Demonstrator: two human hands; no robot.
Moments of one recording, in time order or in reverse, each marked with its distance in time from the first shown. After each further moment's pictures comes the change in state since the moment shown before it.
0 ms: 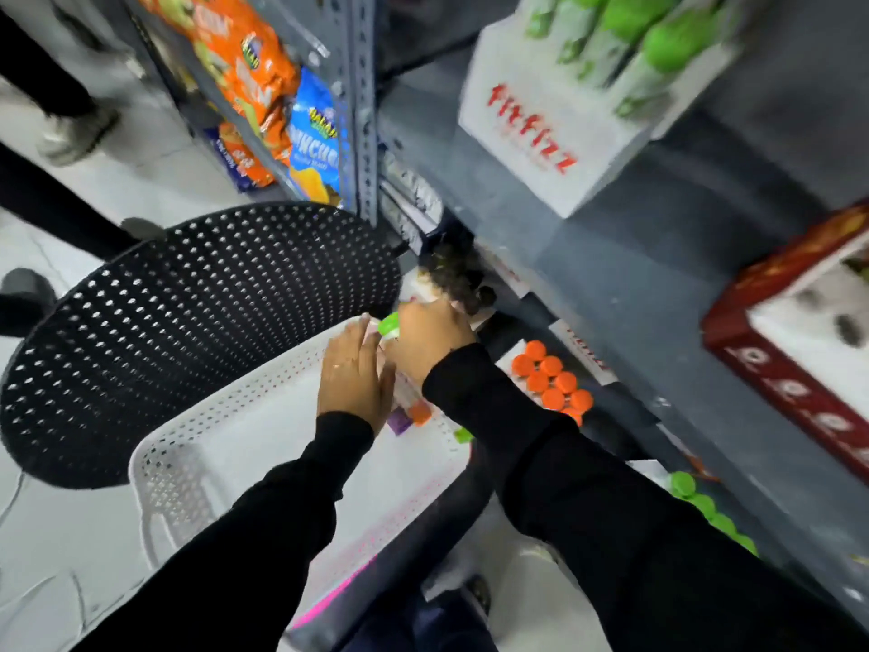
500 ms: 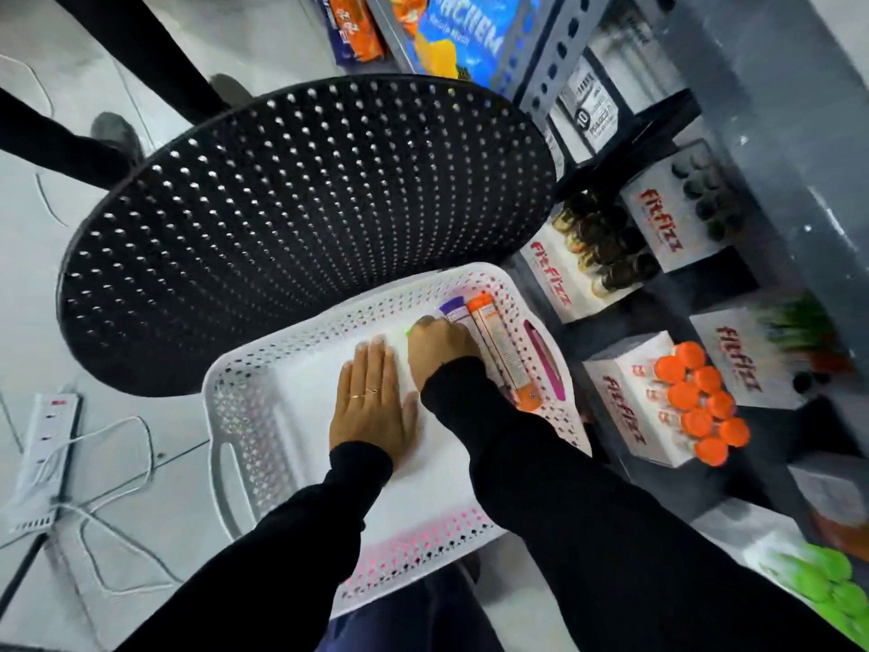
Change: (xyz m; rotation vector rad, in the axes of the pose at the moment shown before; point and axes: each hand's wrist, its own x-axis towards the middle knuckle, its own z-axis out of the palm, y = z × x) left_hand -0.082 -0.095 0.063 0.252 -0.208 -0.303; right_hand 0.069 -0.056 0.150 -0.105 -0.187 -0.095
